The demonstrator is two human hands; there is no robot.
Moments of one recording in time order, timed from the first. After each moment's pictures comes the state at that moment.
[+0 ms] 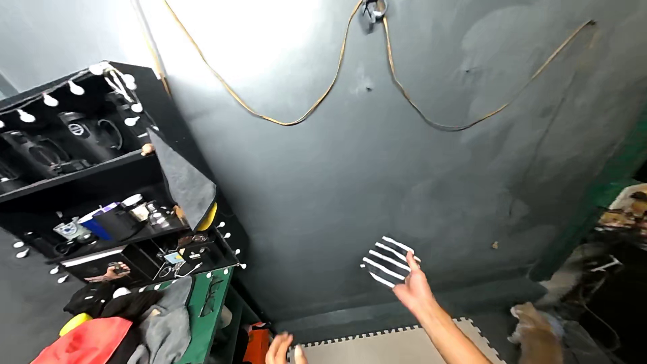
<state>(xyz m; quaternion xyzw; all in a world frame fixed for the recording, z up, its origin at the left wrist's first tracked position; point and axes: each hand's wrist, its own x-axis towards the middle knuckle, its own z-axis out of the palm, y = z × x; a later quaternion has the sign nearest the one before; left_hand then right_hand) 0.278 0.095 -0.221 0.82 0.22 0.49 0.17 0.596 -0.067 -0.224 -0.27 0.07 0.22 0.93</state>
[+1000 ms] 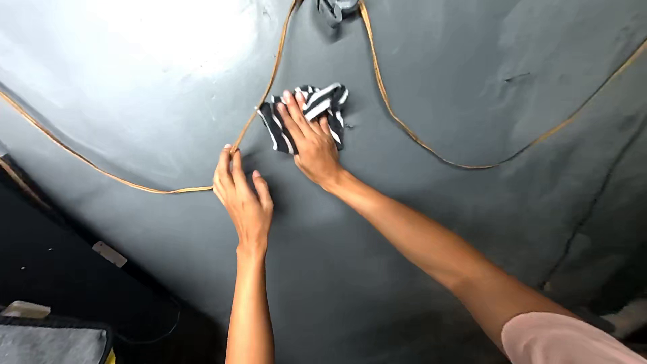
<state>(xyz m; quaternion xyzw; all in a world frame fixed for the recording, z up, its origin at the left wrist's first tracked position) 0.775 0.249 0.140 0.80 0.02 0.60 -0.06 0.938 0.136 0.156 -0.63 -0.36 -0.58 0.36</state>
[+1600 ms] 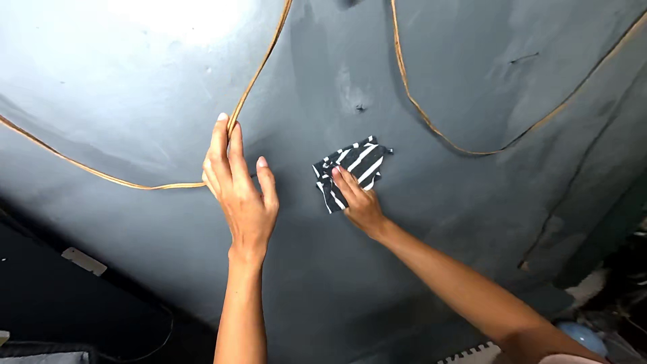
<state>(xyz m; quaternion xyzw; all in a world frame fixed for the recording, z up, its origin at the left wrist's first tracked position) 0.745 0.240 0.156 0.79 -0.07 0.61 -0.04 0.933 0.101 -0.028 -0.68 -0.36 -0.54 0.34</state>
